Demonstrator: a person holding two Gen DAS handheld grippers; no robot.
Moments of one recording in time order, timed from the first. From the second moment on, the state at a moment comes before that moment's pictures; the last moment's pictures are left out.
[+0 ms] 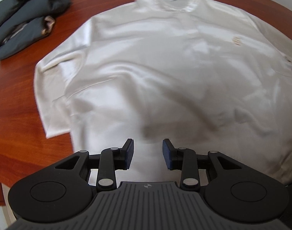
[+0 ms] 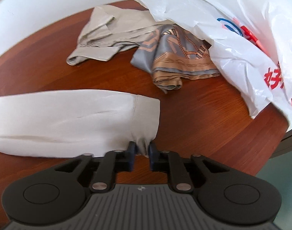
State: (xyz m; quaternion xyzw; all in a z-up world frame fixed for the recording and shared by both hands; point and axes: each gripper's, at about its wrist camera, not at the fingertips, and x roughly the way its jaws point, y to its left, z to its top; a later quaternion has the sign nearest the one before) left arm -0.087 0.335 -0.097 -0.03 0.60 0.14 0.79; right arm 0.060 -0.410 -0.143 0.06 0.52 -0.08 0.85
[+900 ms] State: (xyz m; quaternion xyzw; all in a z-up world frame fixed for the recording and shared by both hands) left arm -0.146 0.464 -0.108 -0.12 0.56 0.24 0.78; right arm 0.037 -0.183 -0.074 0.03 0.50 0.14 0.86
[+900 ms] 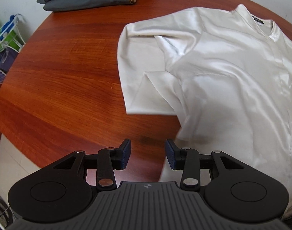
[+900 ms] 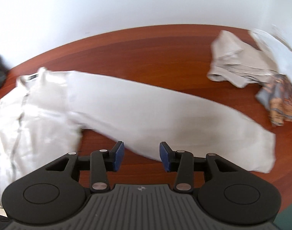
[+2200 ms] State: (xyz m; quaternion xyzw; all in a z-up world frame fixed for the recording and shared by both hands) left arm -0.141 0.552 -0.116 -0.22 0.54 0.09 0.81; right arm -0.120 0.155 -0.136 -0.02 0.56 0.23 0.79
